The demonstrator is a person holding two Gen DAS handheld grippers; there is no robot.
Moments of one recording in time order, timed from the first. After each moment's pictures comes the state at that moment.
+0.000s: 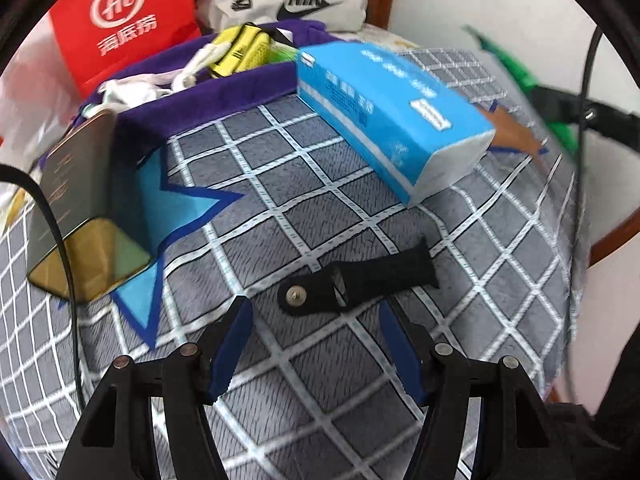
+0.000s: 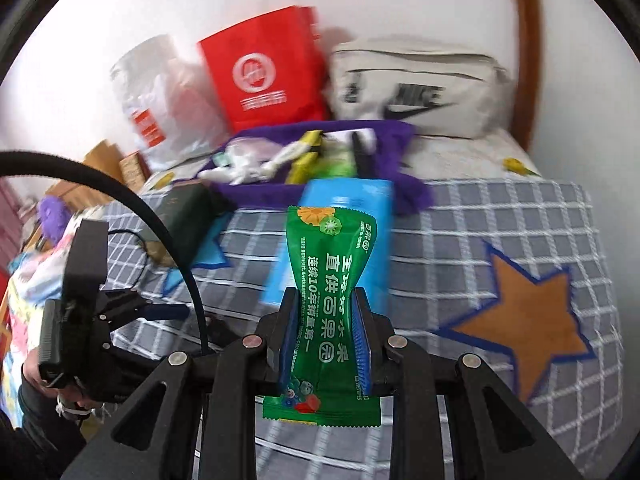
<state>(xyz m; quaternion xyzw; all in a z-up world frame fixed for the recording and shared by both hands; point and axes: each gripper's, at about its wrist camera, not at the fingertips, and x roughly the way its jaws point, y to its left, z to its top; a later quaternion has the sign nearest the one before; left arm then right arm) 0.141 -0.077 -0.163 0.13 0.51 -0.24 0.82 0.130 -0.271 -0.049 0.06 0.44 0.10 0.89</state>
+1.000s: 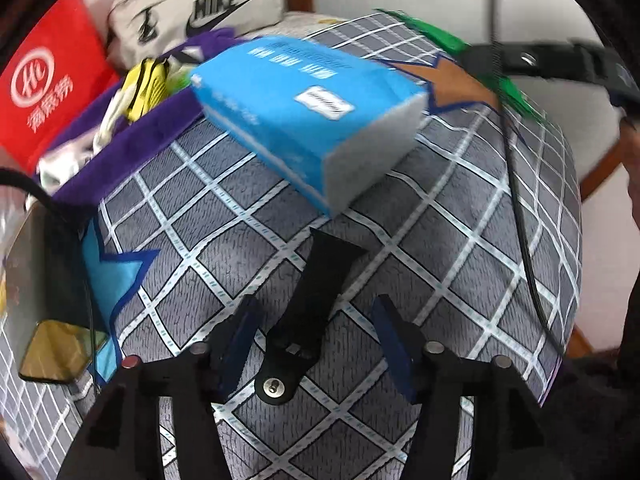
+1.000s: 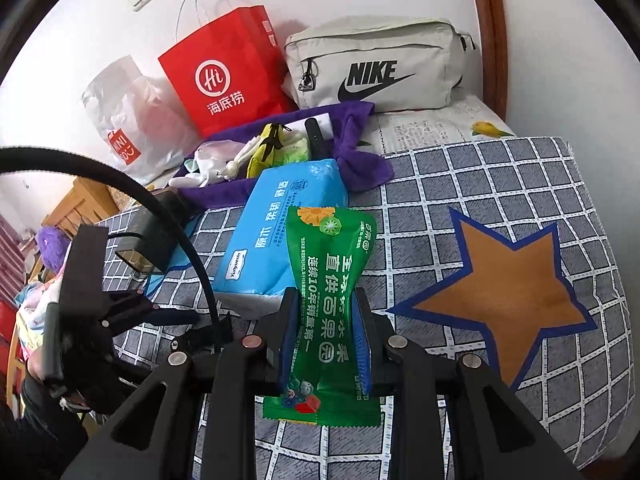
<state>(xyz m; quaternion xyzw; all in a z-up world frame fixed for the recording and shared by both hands) 0.127 -0.122 -0.164 0.22 0.49 -0.32 0.78 0.129 -0.308 -0.071 0.10 0.45 0.08 0.88</state>
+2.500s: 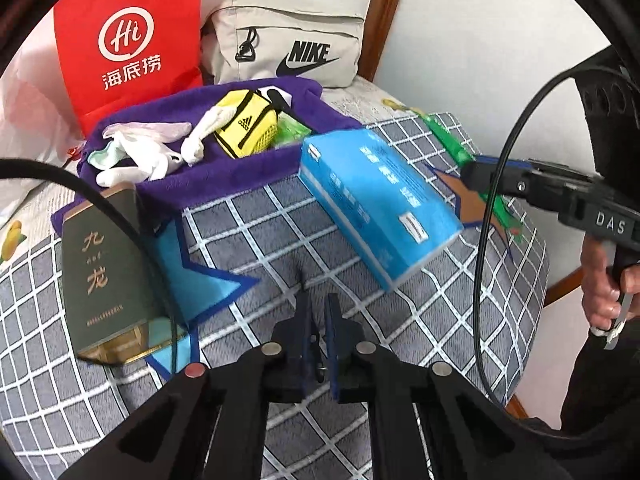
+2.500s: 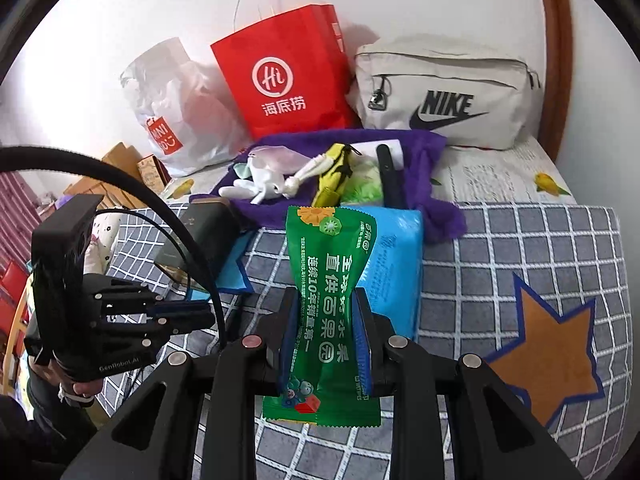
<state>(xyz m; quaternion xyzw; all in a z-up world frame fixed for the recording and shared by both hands) 0.175 -0.049 -0.106 0.05 0.48 -0.29 0.83 0.173 -0.250 -0.034 0.06 0.45 0.15 0.88</state>
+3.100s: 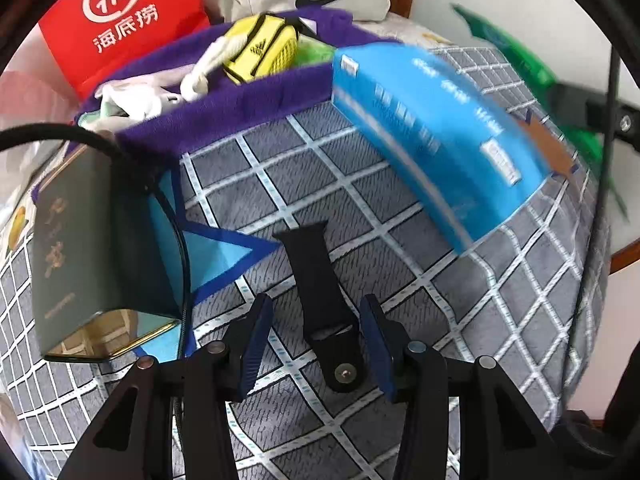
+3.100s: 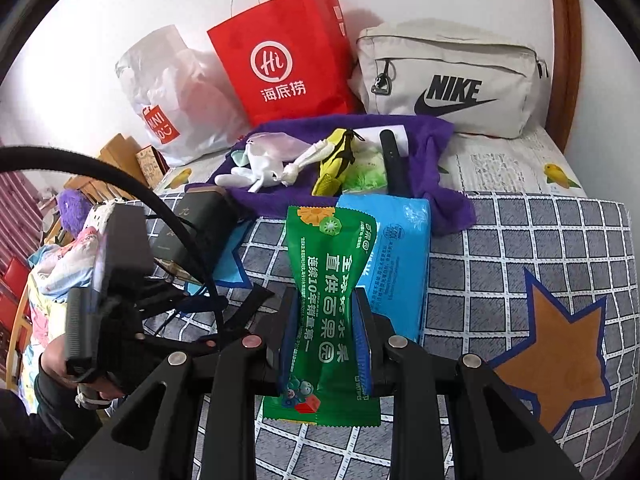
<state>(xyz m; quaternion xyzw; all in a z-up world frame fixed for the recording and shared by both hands) 0.189 -0.078 -0.166 0.14 0.54 -0.22 0.80 0.183 -0.249 -0.048 0.06 0.47 0.16 0.87</state>
